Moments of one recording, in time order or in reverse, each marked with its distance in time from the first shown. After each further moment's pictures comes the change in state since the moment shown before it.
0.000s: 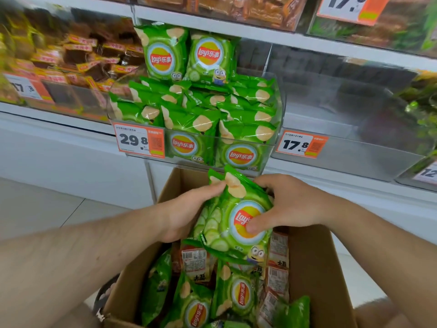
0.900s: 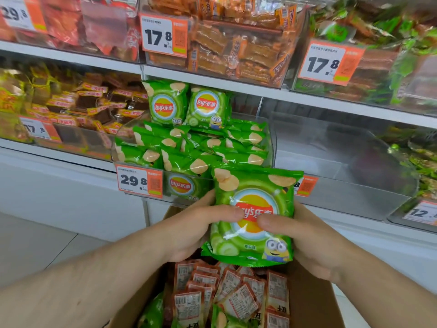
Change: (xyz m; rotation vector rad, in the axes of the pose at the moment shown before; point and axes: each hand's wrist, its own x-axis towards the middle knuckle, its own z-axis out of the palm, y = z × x) left_hand -0.018 0.051 0.019 -0.040 -0.157 0.284; right_hand -0.031 -0.028 -0.010 0.948 0.031 -0.152
